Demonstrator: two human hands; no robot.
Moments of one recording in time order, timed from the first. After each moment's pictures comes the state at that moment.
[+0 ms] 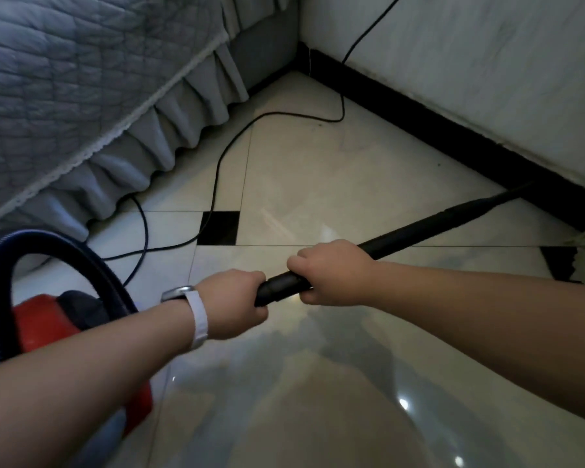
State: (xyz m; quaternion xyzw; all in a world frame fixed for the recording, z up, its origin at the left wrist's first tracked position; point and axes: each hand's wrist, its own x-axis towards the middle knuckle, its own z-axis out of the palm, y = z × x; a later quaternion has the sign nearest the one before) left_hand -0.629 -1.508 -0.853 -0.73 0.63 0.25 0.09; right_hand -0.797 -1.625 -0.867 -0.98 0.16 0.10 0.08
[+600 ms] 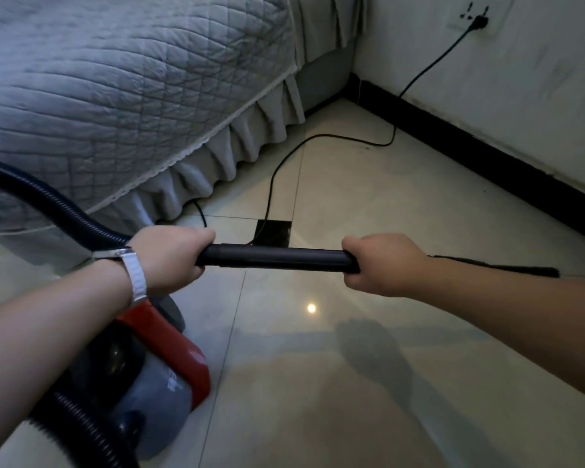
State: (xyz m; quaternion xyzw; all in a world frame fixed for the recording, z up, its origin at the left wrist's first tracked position) left_hand -0.471 -1.438 -0.782 -0.75 0.64 -0.02 0.13; right_hand -0.761 -1.604 -0.820 -0.94 0.30 0.09 0.09
